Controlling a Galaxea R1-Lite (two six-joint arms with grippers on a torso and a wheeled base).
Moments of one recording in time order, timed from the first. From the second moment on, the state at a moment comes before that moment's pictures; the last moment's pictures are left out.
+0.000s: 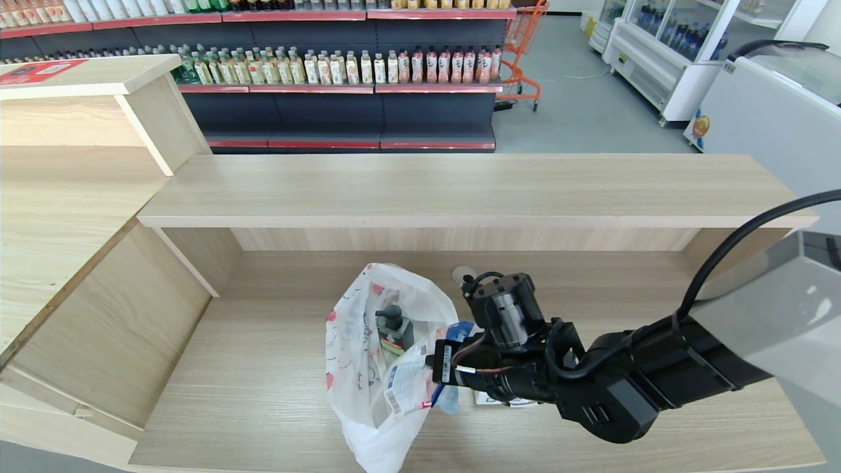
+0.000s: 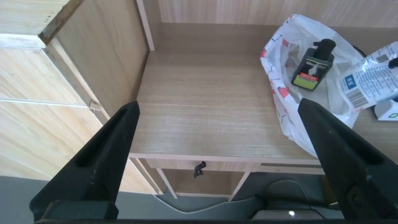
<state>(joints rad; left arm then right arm) 0.00 0.00 0.00 0.00 0.02 0.00 0.77 2.07 -0.99 -0.51 0.05 0.64</state>
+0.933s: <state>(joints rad) 0.00 0.00 0.00 0.00 0.02 0.00 0.75 2.06 -0.97 -0.52 0.06 0.75</state>
